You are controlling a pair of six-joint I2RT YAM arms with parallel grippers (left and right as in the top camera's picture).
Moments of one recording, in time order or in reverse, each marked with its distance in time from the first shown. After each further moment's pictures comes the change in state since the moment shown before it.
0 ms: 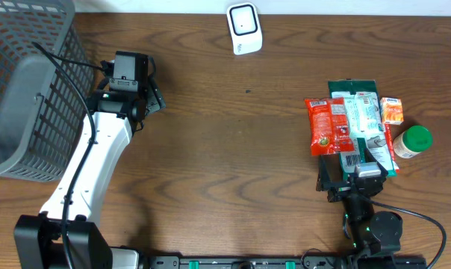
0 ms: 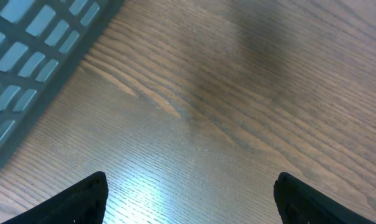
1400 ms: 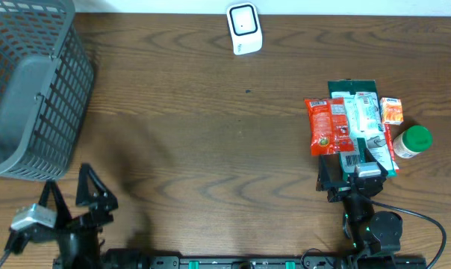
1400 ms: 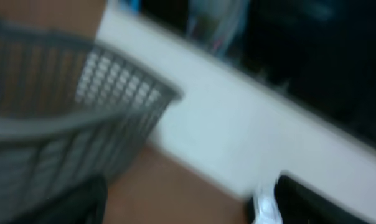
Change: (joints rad) left arm 0.118 -1.530 -0.605 0.233 0.013 0.002; right arm 0.000 0.000 0.000 0.000 0.001 0.000
